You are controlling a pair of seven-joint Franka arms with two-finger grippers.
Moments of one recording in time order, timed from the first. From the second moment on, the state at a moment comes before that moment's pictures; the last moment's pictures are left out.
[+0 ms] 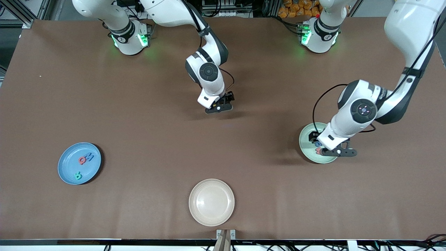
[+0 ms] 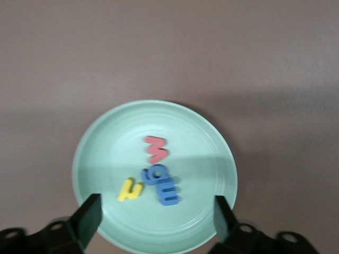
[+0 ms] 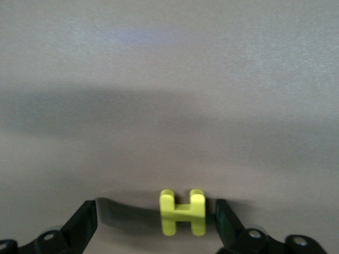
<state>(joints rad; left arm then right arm) 0.43 0.46 -0.70 -1.88 0.46 2.19 -0.45 1.04 0.63 -0.16 -1.91 0.34 2.50 0.48</state>
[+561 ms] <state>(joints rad) 0.44 0.41 -0.70 -1.55 0.35 1.86 -0.39 1.03 0.61 -0.15 -1.94 0.31 2.50 0.47</state>
